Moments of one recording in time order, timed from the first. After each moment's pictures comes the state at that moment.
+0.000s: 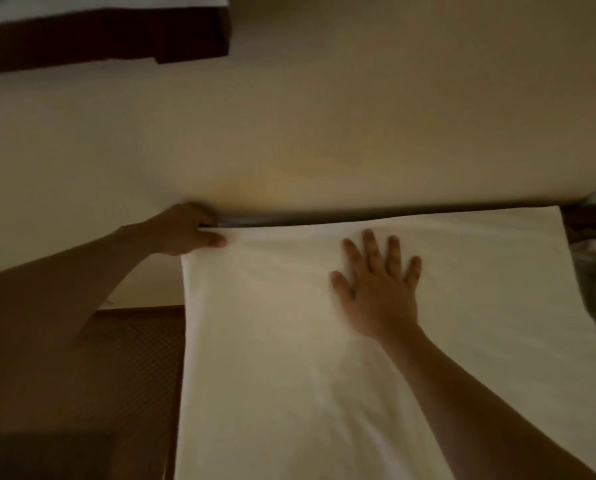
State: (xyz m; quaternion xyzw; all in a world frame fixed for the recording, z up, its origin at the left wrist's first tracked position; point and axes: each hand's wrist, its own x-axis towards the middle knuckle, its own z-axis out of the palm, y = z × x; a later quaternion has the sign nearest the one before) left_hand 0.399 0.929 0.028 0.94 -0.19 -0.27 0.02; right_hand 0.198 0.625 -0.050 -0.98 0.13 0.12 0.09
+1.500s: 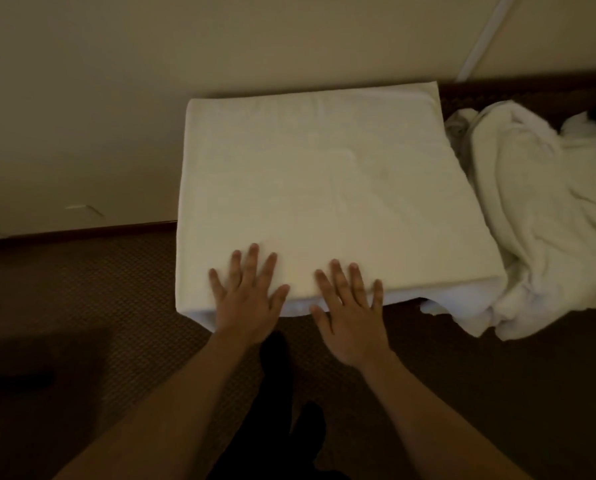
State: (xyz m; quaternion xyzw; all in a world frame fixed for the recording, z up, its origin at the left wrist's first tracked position) left_hand -0.159 0.923 -0.045 0.97 -0.18 -0.14 0.04; right_hand -0.253 0.726 -0.046 -0.99 0.06 0.10 0.11
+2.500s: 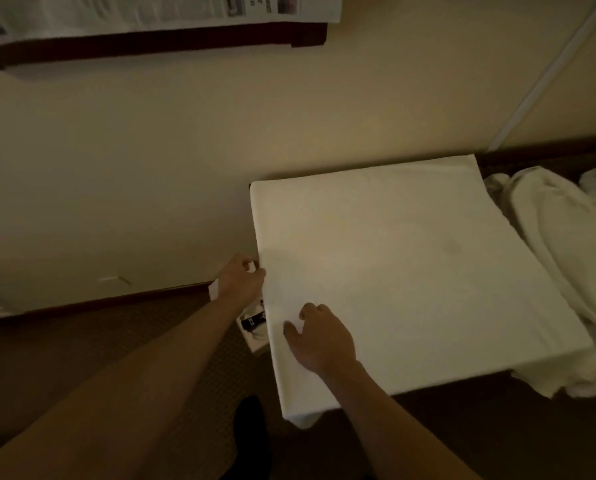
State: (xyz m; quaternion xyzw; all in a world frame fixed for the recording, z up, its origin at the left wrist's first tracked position) left_hand 0.100 1.037 0.011 0.89 0.06 -0.19 0.40; right_hand -0.050 0.918 0.041 -0.92 0.21 0.16 0.28
